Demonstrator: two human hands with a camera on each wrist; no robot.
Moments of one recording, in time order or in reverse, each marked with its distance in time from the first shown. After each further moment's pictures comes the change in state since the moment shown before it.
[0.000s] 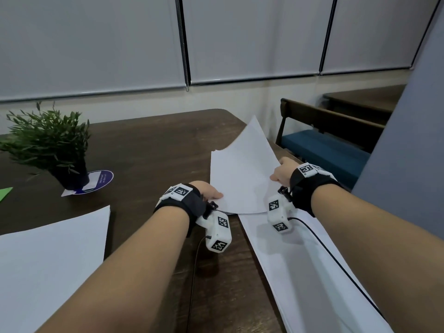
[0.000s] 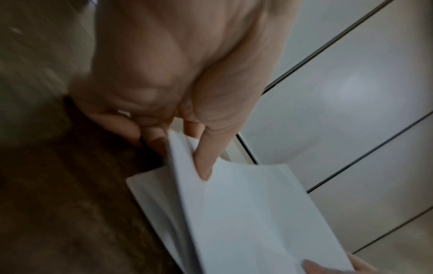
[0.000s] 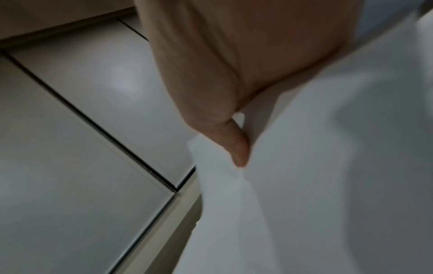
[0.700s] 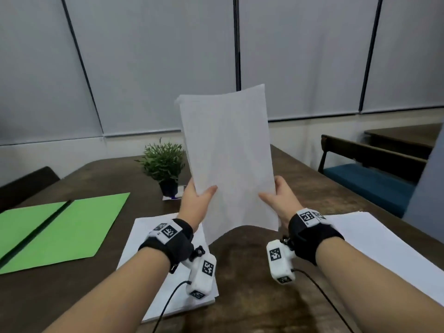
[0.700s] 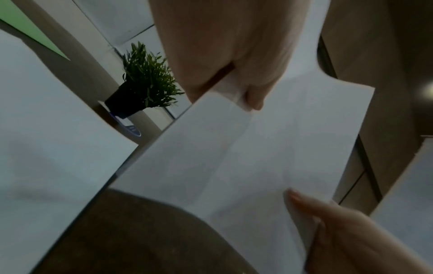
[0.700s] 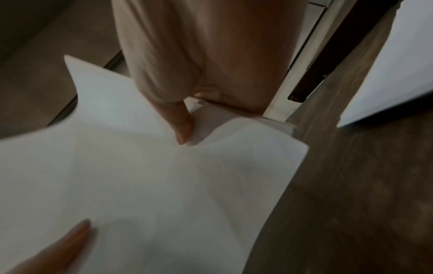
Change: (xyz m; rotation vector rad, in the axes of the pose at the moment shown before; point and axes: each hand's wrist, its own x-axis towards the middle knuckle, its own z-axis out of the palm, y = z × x) left_hand -0.214 -0.143 -0.094 -0.739 0.549 0.677; right_hand -0.216 -0.093 0.084 0.856 -0.151 -0.542
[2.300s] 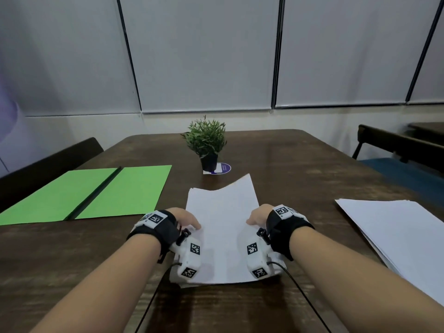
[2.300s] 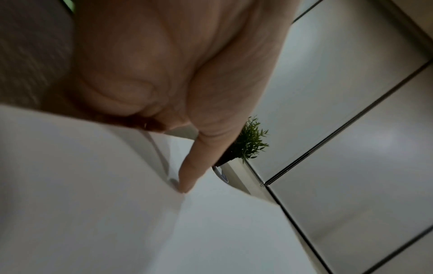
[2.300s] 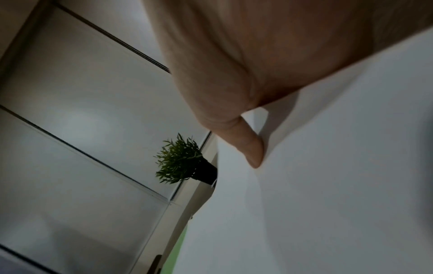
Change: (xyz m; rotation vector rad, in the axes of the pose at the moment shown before) left_hand -0.048 -0.029 -0.167 0.924 -0.280 -0.823; right_hand -0.051 0.028 0.160 -1.004 -0.357 0.474
